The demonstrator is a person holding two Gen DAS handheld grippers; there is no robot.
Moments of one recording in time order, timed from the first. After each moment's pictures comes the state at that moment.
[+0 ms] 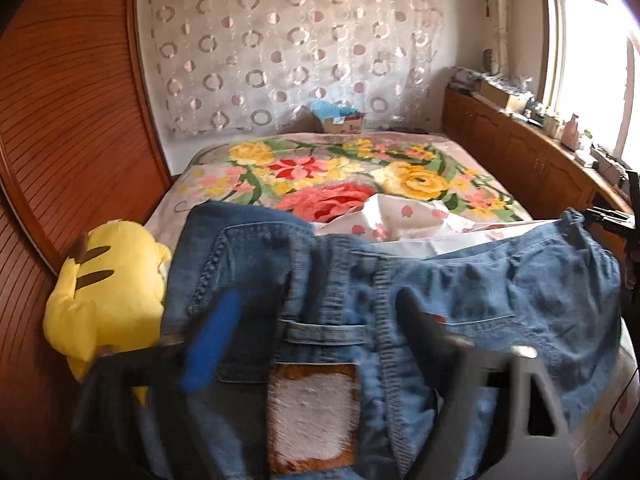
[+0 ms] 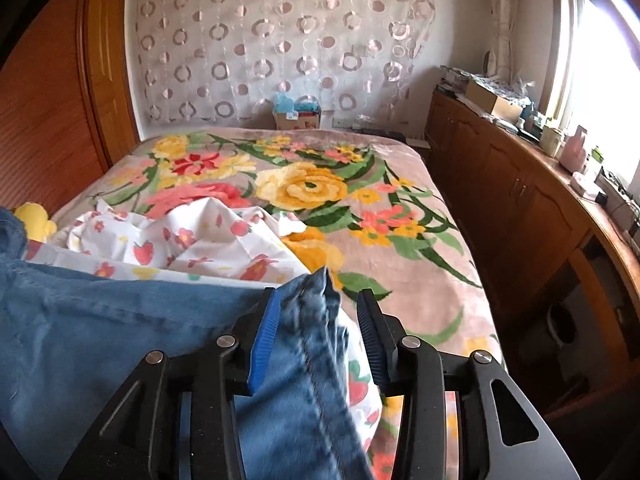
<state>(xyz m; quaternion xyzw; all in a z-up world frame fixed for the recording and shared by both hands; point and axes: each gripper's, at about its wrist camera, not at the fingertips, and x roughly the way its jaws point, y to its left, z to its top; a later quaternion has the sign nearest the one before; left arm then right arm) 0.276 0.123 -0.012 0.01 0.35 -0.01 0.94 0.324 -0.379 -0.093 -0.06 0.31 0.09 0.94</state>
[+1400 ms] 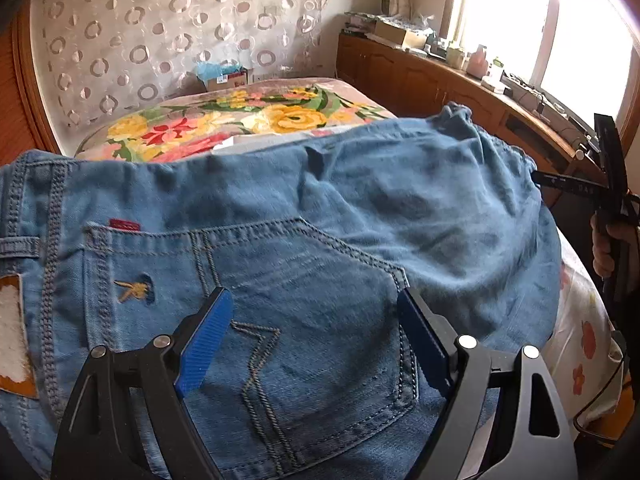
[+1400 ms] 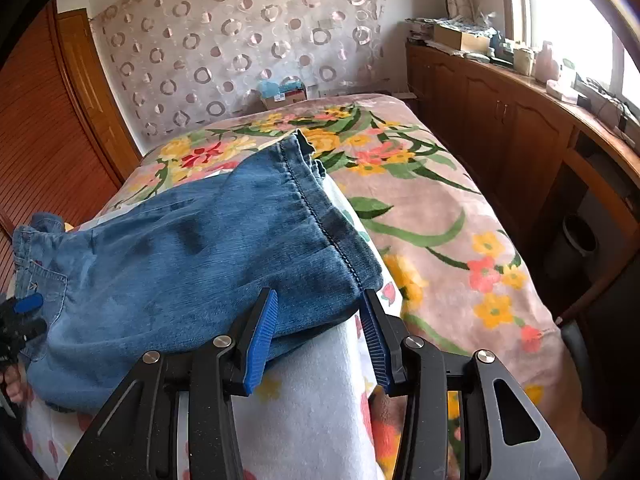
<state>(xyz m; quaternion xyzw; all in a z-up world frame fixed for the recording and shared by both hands) 0.247 -0.038 -0.077 0.04 0.42 -0.18 0.89 0.225 -0.435 -0.120 0.05 0.36 0.08 0.93</state>
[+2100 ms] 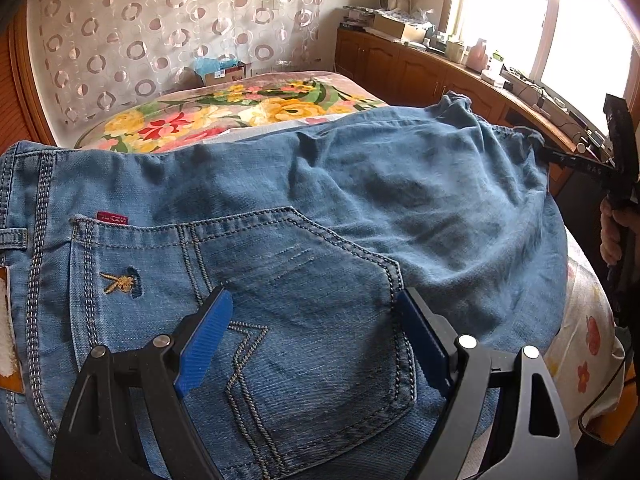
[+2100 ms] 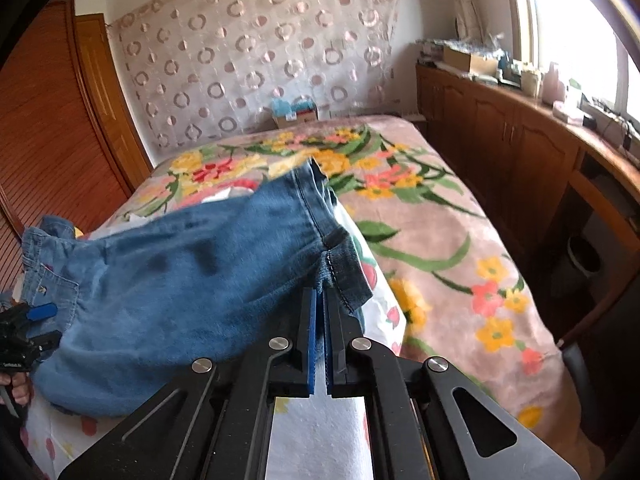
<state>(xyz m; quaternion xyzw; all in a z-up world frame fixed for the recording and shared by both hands) 0.247 -0.043 -0.087 0.04 0.42 -0.18 0.89 0.208 -0.423 -0.105 0.04 0.32 0.10 0.94</state>
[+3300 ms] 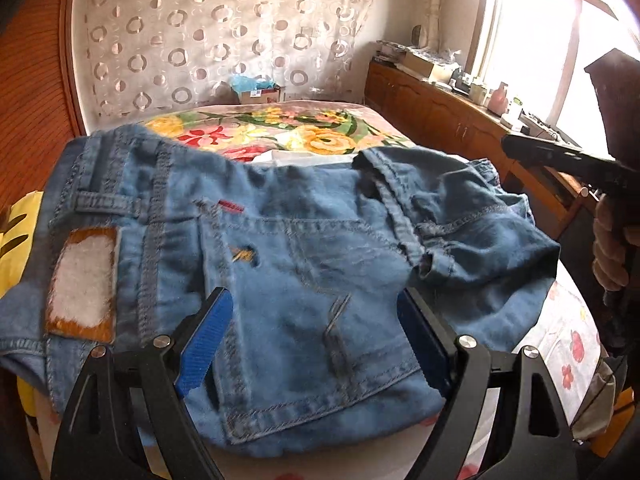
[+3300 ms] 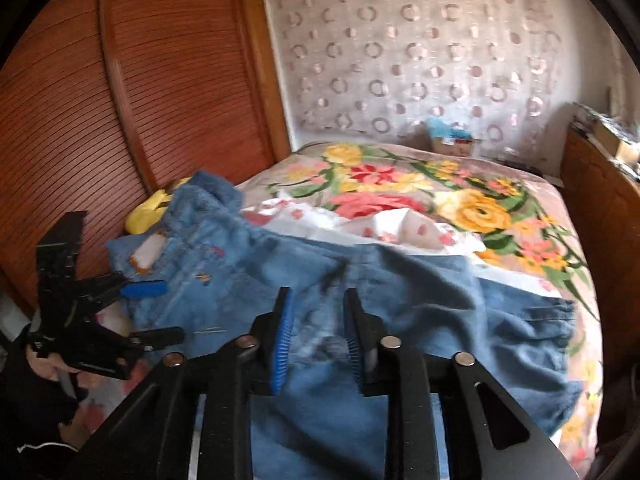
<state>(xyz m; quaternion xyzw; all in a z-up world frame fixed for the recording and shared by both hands) 0.224 0.014 -0.059 -0.01 0.38 -0.14 0.91 0.207 -0.248 -0.066 -0.07 0.28 0.31 0.90</state>
